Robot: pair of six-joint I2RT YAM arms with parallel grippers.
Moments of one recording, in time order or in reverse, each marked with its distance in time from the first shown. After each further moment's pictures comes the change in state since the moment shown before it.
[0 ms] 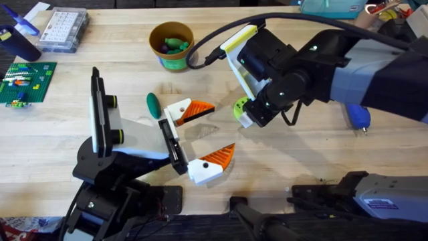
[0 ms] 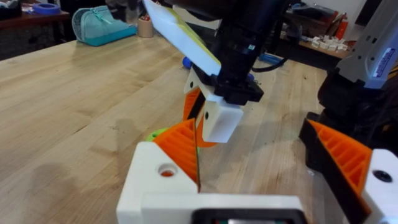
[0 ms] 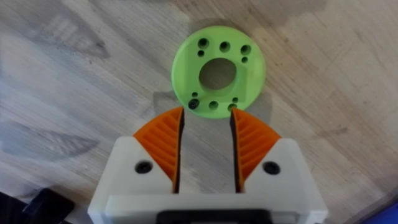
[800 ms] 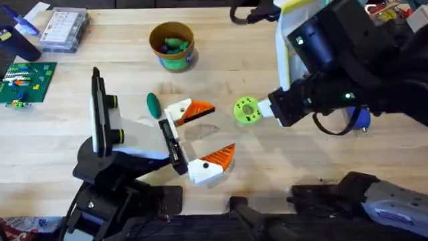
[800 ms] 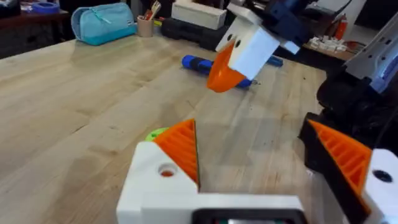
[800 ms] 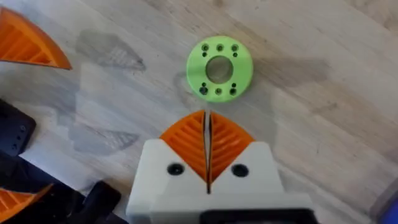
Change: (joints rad) left arm 0.000 0.004 0.002 -0.002 0.000 -0.003; right arm -0.024 -0.330 0.000 -0.086 -0.052 0.132
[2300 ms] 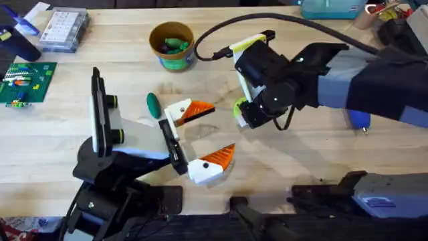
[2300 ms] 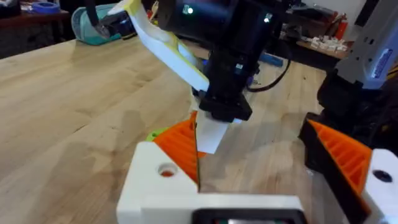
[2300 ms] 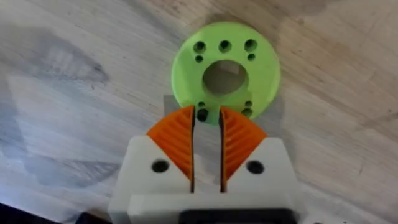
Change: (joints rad) left arm 0.000 0.000 0.000 0.000 -0.001 0.000; right arm 0.023 0.372 -0.063 0.182 0.003 0.089
